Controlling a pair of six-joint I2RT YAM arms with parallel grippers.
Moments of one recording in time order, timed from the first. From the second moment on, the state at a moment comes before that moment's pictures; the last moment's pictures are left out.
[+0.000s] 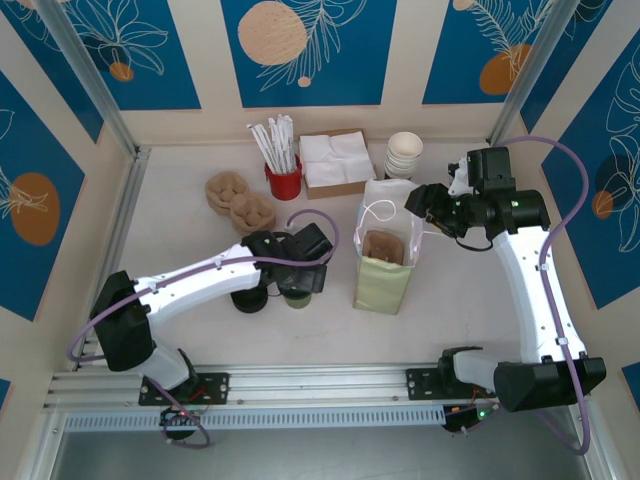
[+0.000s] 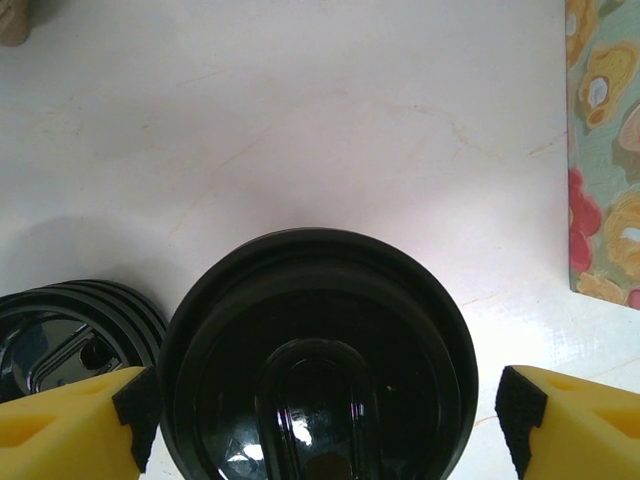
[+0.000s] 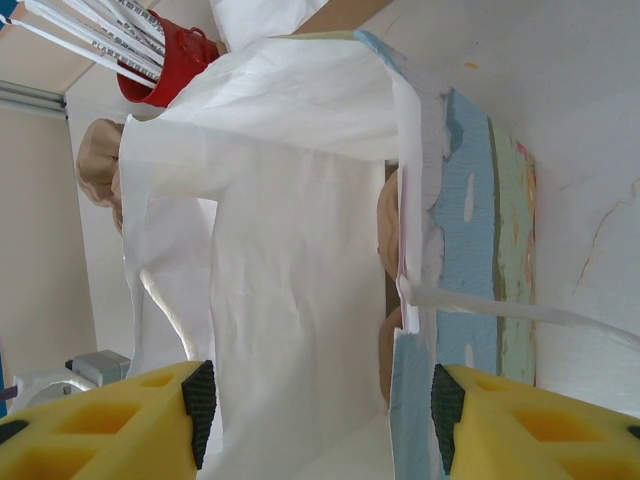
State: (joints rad) left arm -1.00 1.55 1.27 -0.96 -0.26 -0.72; right arm 0.08 1.20 1.44 -1.17 -0.38 0.56
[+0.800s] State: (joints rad) left arm -1.01 1.55 1.27 -1.00 -0.25 -0.78; right arm 0.05 1.21 1.44 -1.17 -0.40 0.55
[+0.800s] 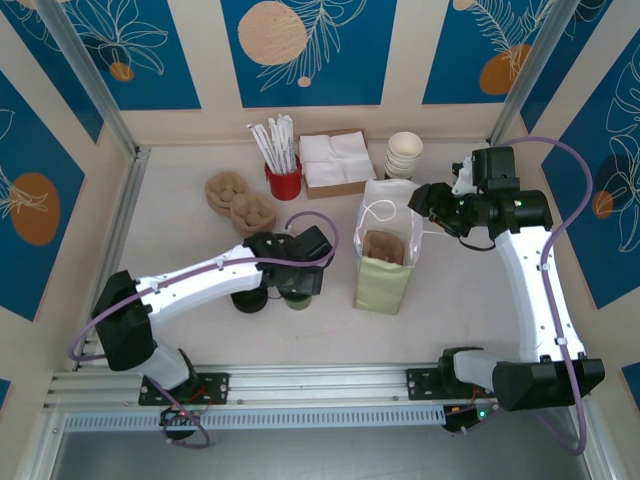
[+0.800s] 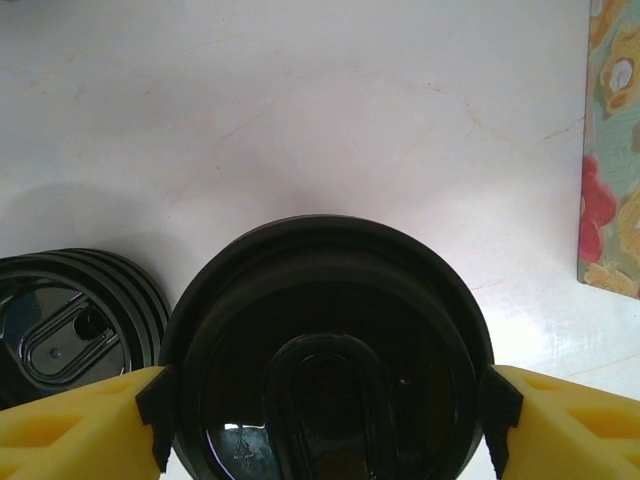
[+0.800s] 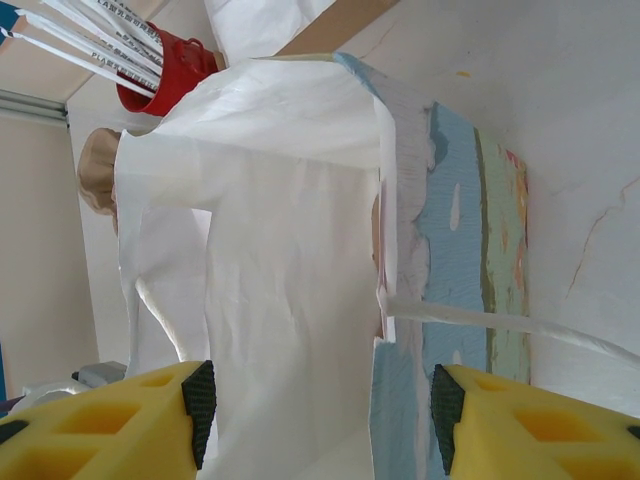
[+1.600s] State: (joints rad) left arm -1.07 1.54 1.24 -0.99 -0.30 -0.85; right arm 0.04 1.20 1.42 -1.16 -0.41 0.55
